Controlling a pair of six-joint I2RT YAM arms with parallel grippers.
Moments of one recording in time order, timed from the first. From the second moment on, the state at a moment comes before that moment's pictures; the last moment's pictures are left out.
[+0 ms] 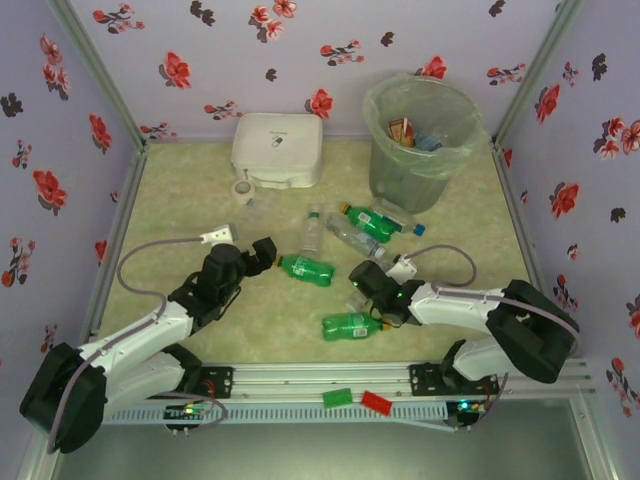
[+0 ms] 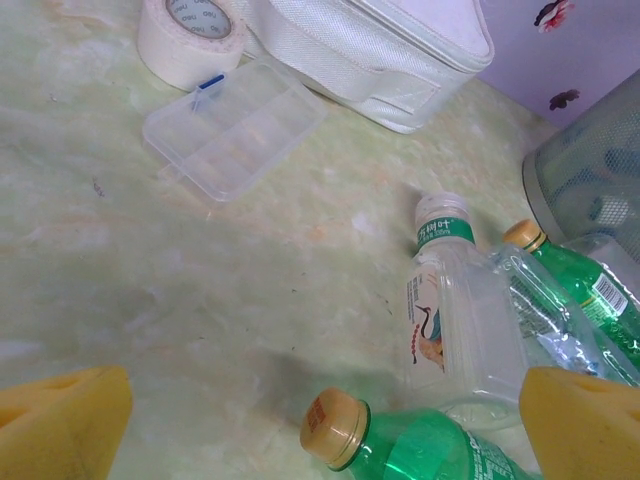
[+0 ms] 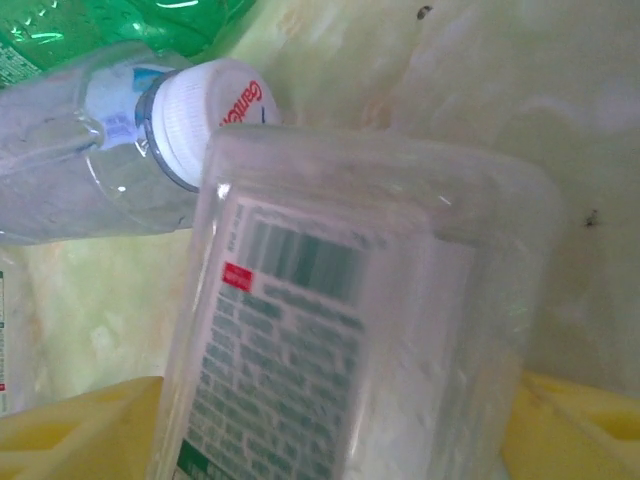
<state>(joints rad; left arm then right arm) -0.64 0.98 0.39 0.11 -0.31 -0.75 0.91 1.37 0.50 -0.16 0.49 1.52</state>
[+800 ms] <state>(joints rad) -0.64 0.96 0.39 0.09 -0.31 -0.76 0.91 1.17 0.58 0.07 0.58 1.19</state>
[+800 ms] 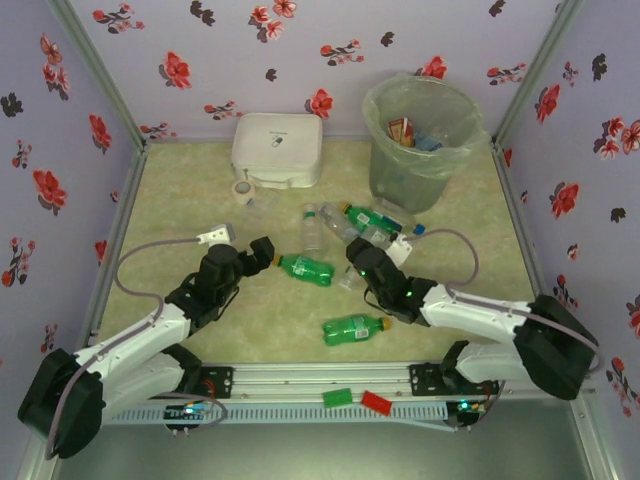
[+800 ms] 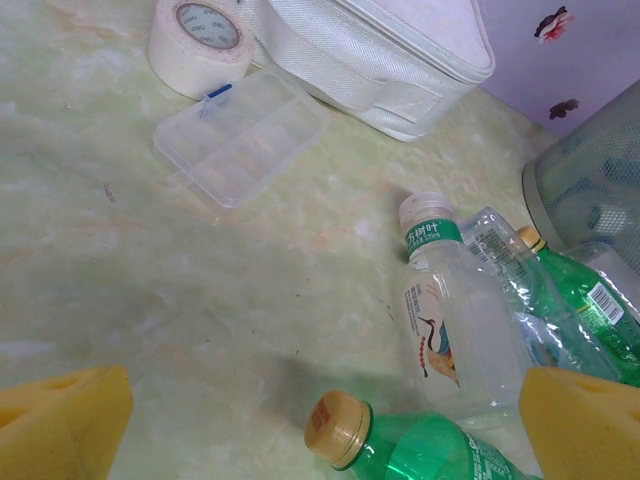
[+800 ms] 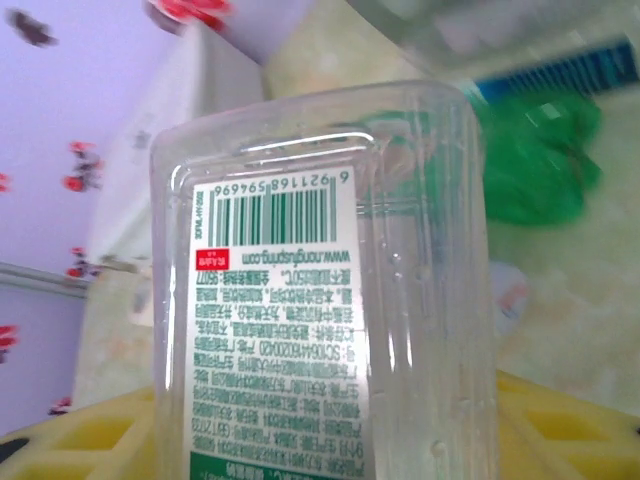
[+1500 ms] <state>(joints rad) -0.63 1.10 0.45 0.20 -0.16 -0.75 0.36 1.18 1.30 -0.03 0.30 0.47</state>
